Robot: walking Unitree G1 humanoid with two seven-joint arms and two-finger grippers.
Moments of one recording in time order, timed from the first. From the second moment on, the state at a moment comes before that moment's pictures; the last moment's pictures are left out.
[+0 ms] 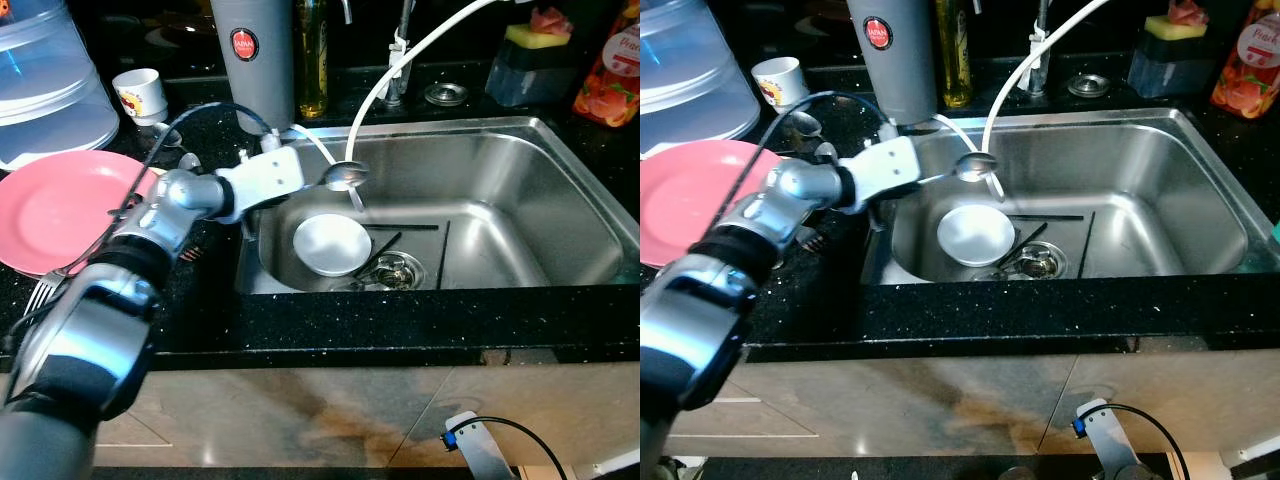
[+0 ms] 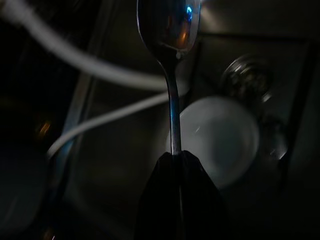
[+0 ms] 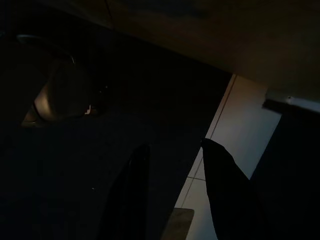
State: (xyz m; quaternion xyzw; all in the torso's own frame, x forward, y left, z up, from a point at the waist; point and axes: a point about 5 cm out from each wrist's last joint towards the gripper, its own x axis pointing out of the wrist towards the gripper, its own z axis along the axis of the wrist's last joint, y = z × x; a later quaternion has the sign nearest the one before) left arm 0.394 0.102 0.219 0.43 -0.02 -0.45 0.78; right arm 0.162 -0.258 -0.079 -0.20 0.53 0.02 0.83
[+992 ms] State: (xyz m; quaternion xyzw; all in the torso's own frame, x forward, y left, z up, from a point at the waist) left arm 0.395 0.069 0.205 0.35 0.01 -0.47 0.81; right arm 0.147 -0.259 -0.084 -0.19 0.54 0.02 0.82
